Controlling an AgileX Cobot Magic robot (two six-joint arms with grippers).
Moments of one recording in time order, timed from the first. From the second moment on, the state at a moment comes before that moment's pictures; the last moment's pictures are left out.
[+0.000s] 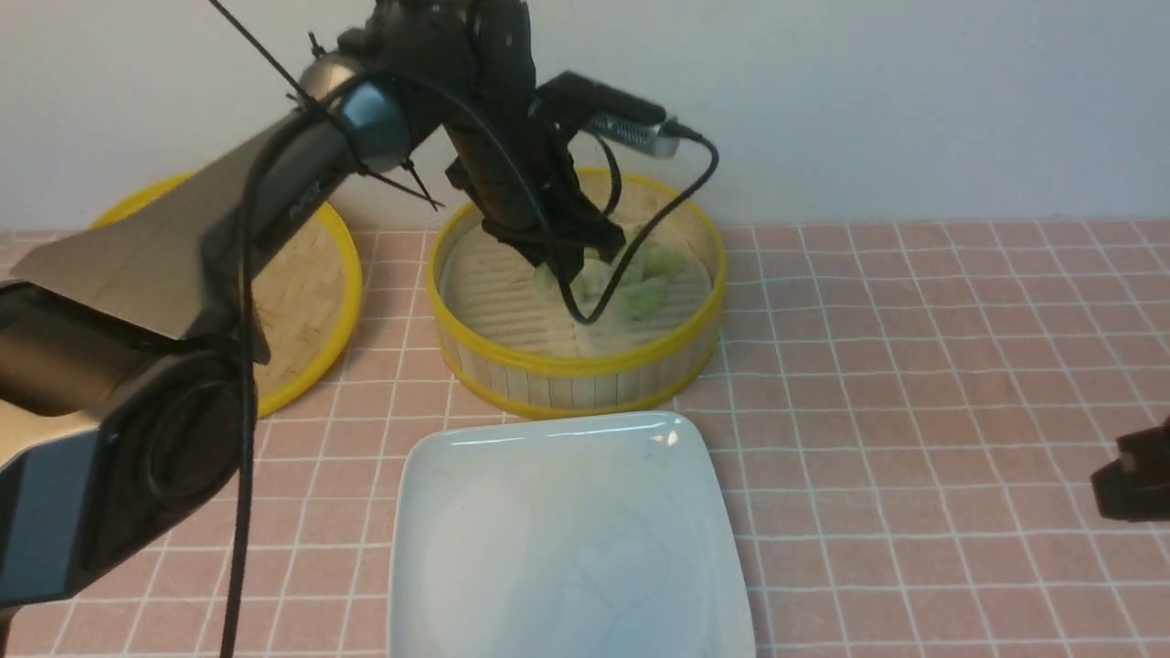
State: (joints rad) right arm 0.04 1.05 -0.90 0.36 1.17 -0.14; left arm -0.40 2.29 -2.30 -0.12 1.22 0.24
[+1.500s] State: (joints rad) right arm 0.30 1.63 -1.52 0.29 0.99 -0.18; left arm -0.56 1.76 -1.41 -0.06 1.20 0.02
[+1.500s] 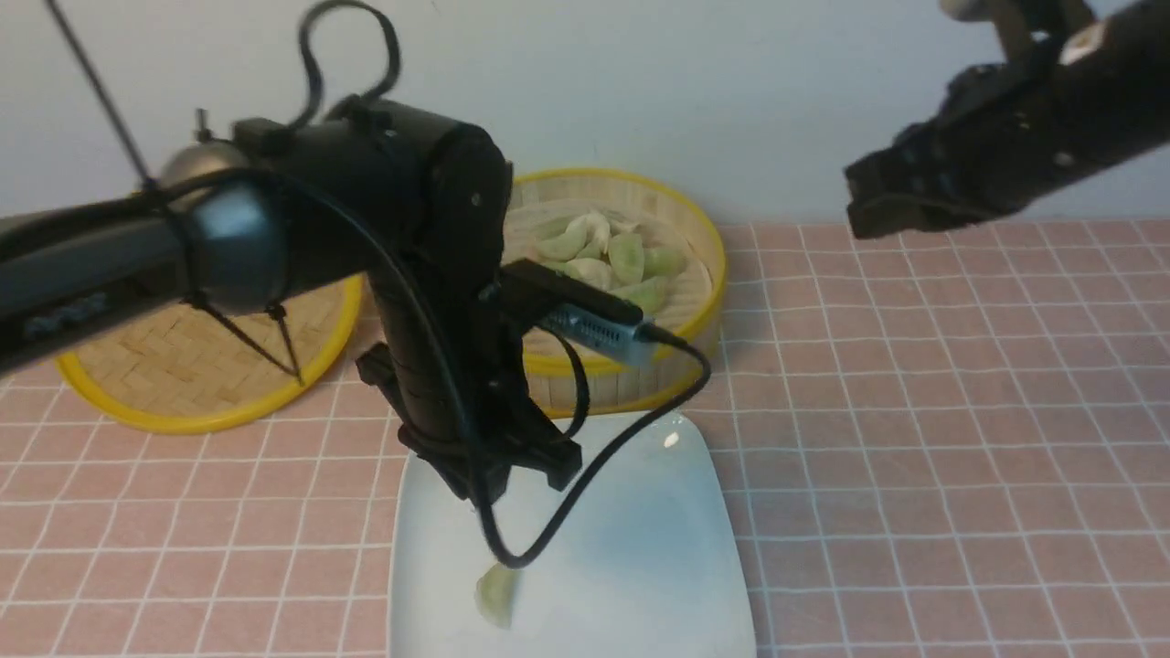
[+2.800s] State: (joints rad) right arm 0.46 2.54 -2.41 0.10 1.05 -0.13; left arm -0.56 1.00 -1.26 0.11 1.26 -0.21
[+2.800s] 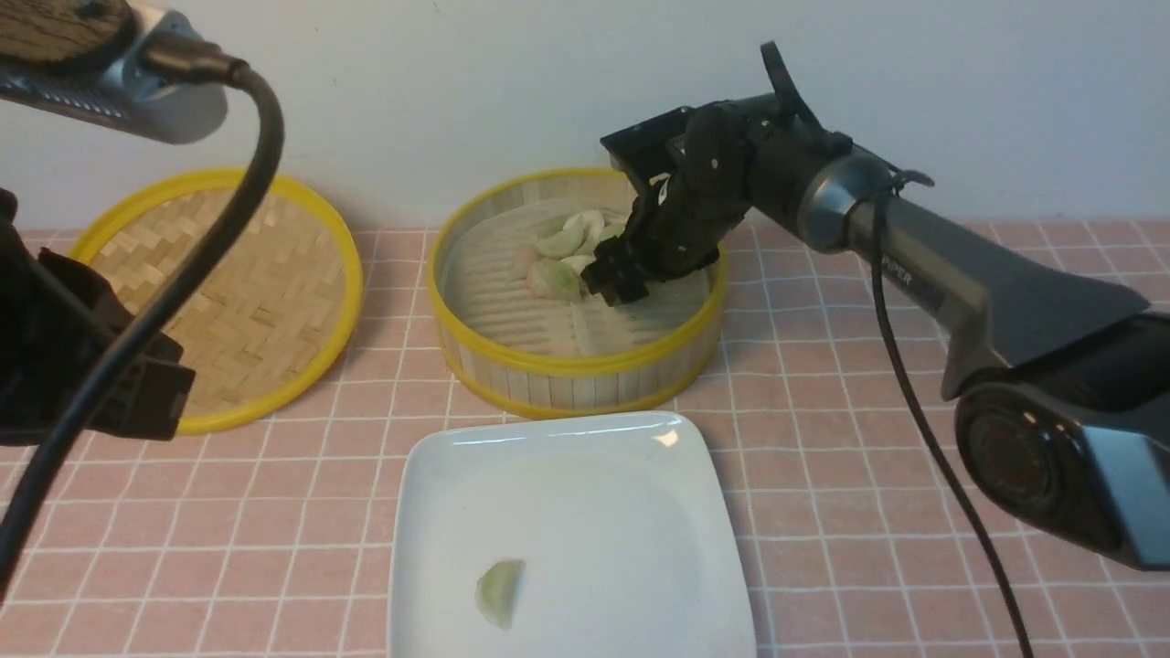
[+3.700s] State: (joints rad) right arm 0.58 1.94 -1.51 0.44 1.21 -0.26; left arm -0.56 1.00 -1.26 0.12 1.26 -0.20
